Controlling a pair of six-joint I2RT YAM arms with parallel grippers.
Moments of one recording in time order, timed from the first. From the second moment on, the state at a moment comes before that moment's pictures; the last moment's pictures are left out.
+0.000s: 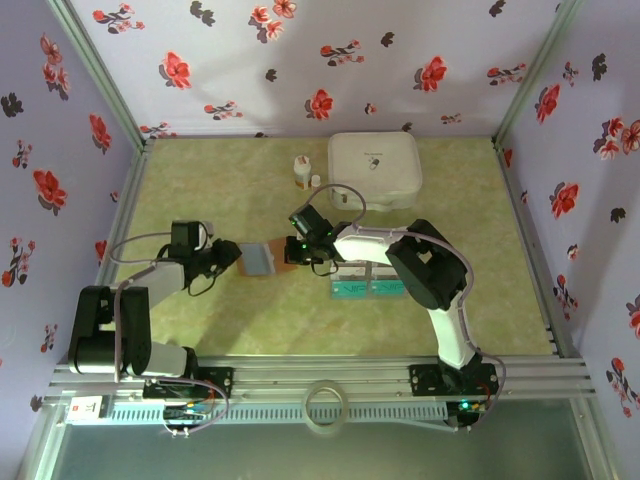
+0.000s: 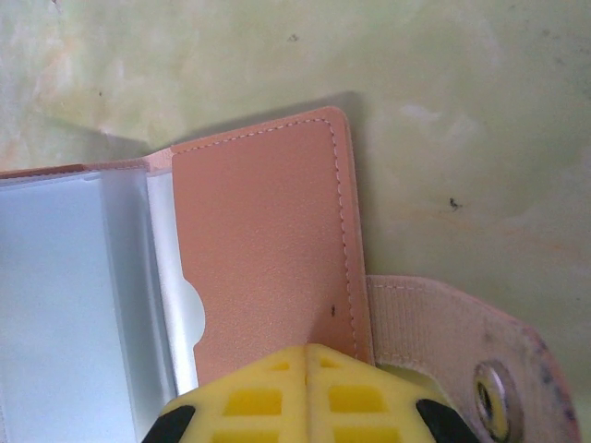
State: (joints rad) left arm -0.08 1.39 0.53 -0.03 0.43 -0.73; right arm 0.84 2.06 1.31 -0.17 -0.22 0.77
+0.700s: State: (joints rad) left arm -0.06 1.36 0.52 -0.01 0.43 -0.74; right arm 0.84 2.07 1.30 -0.16 -0.22 0.77
